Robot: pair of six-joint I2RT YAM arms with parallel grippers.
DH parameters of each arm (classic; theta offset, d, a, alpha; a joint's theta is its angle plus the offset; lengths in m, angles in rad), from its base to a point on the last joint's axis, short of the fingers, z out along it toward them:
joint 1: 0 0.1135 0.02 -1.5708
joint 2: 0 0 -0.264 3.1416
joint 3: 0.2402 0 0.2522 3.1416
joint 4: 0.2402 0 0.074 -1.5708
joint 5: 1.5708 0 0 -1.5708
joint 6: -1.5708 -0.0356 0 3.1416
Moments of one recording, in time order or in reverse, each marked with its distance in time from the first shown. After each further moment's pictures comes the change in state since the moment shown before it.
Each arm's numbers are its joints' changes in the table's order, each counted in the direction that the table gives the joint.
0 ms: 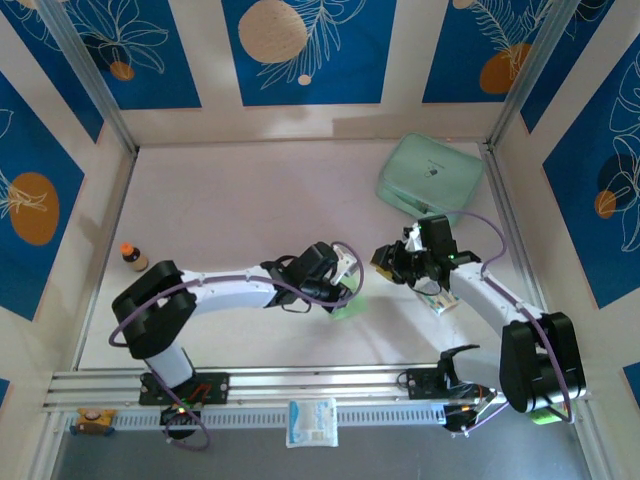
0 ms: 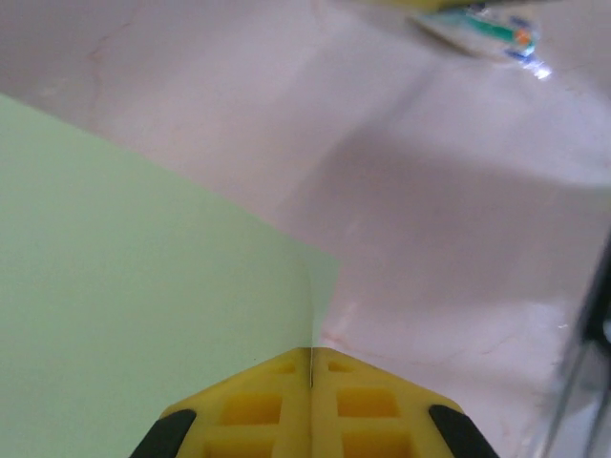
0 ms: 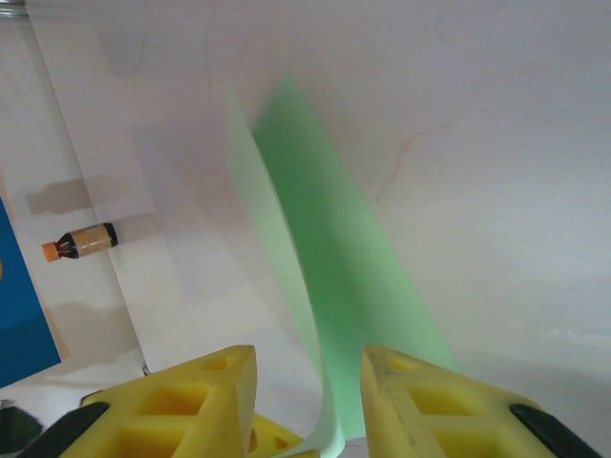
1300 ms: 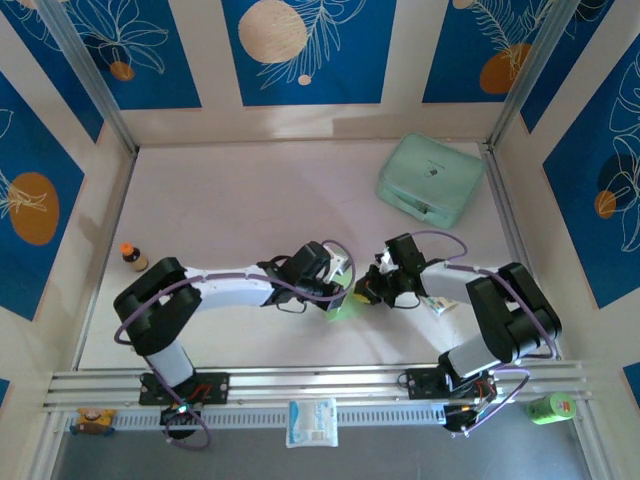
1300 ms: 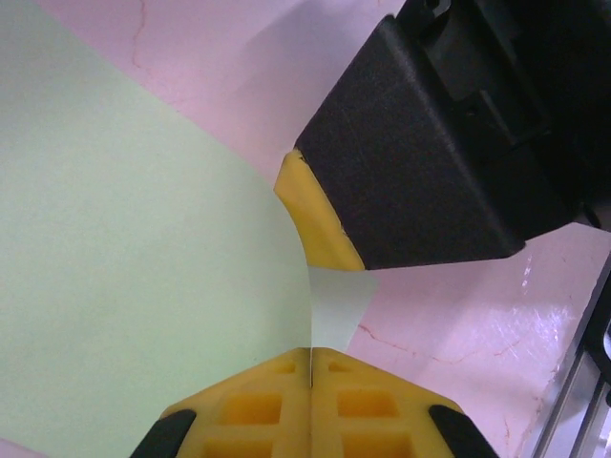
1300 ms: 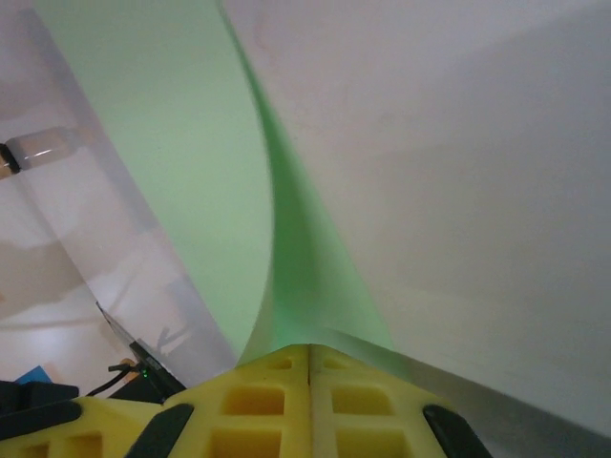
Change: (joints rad) left arm 0.047 0.015 -0.054 -0.036 0.042 0.085; right arm 0.182 0.288 -0.082 -0.213 -0.047 -0.081
